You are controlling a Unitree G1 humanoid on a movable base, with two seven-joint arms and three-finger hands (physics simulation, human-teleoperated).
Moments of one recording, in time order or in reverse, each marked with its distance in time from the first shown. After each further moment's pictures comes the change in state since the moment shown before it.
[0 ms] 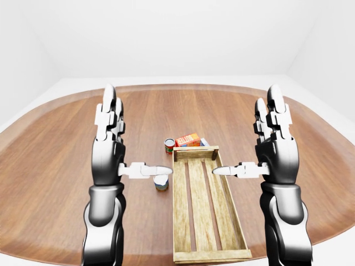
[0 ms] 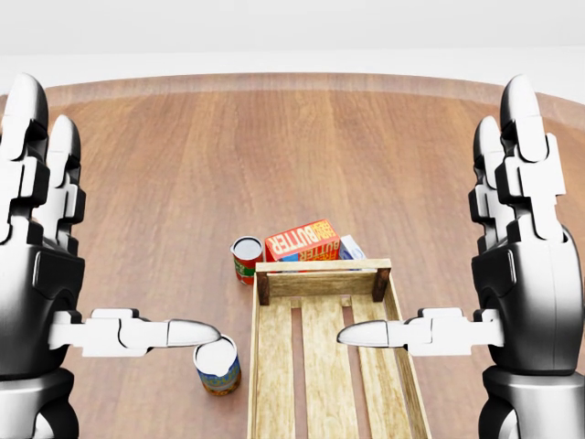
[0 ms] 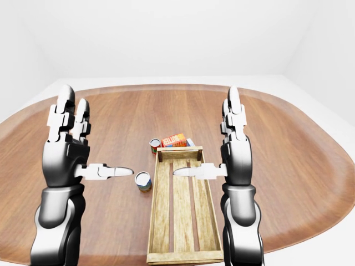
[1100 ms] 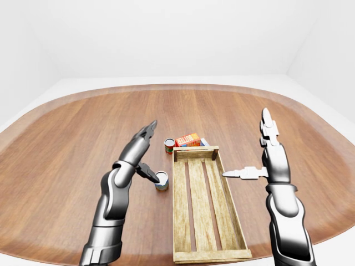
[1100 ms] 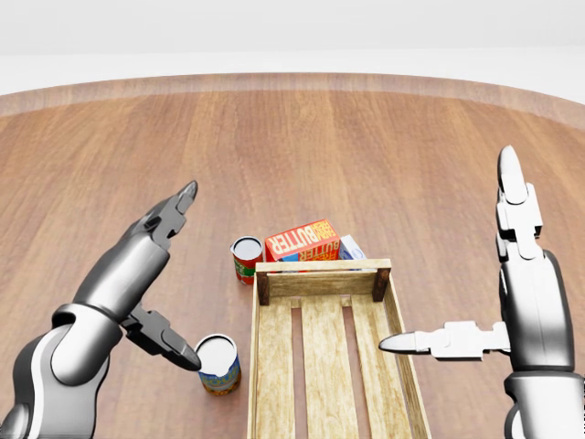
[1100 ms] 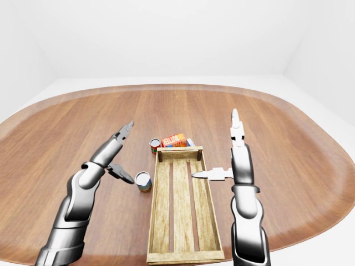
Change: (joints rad) left arm -0.235 0.120 0.023 0.595 0.604 0.000 -0.381; right arm 0.029 -0.048 -0.118 0.213 -0.185 0.000 0.034
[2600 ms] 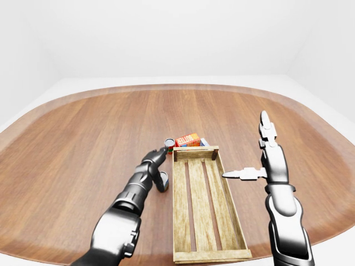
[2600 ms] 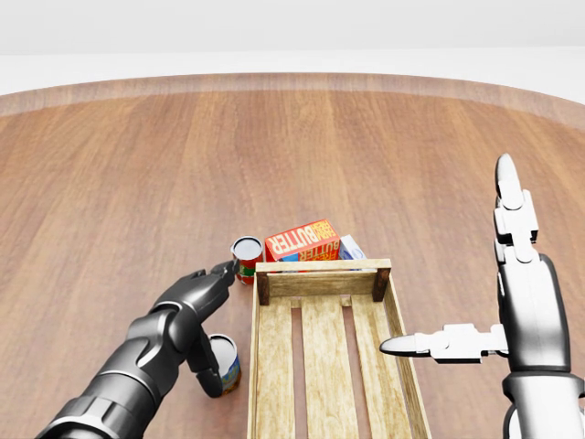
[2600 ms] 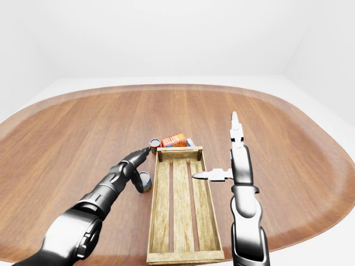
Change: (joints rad) left arm -0.523 -0.079 -0.123 1.258 0.244 -0.064 0.289; right arm -0.001 0.002 -0.006 0.036 -0.005 0.000 -0.001
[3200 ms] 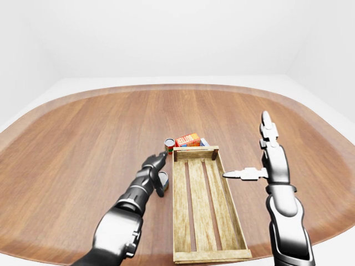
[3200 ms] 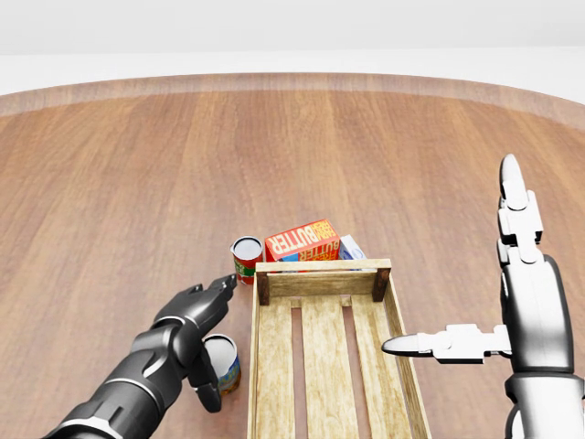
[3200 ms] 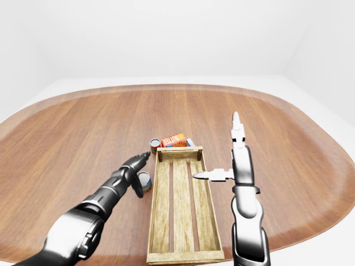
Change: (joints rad) left arm -0.006 -0.018 -0.005 0.100 0.014 0.008 0.066; right arm 0.003 0.000 -0.007 -0.002 0.013 0.000 -0.001
